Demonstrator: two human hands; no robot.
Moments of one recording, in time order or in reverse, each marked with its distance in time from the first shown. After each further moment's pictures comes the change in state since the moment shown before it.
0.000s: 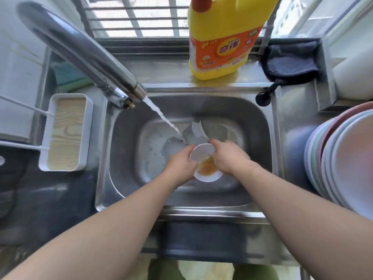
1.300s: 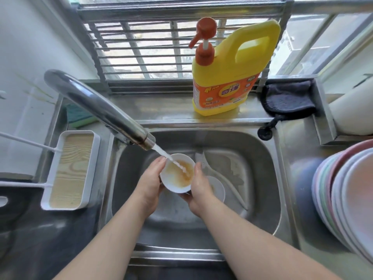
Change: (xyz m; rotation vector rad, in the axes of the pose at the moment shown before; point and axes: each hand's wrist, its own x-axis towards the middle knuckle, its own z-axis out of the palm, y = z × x) left_hand 0.003 -0.003 -0.077 -0.828 0.153 -0.008; right_hand 0.027 -0.093 0.054 1.683 -0.070 0.319
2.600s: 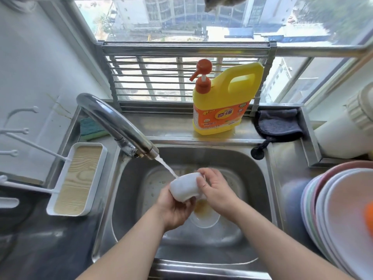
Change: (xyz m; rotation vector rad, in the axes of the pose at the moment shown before) left_hand 0.001 -0.014 0.039 -0.655 -0.252 -0.591; right_hand -0.033 -0.068 -0.060 -1.038 -0.136 -0.640
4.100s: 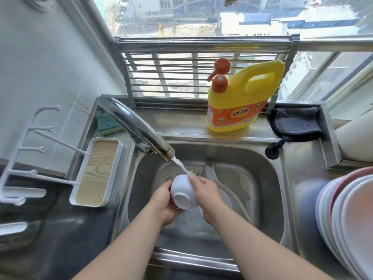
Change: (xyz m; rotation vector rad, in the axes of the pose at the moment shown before) left_hand -0.012 0.019 -0.038 0.117 0.394 0.191; right_hand 0.007 -0.034 0.073 0.666 0.057 0.485
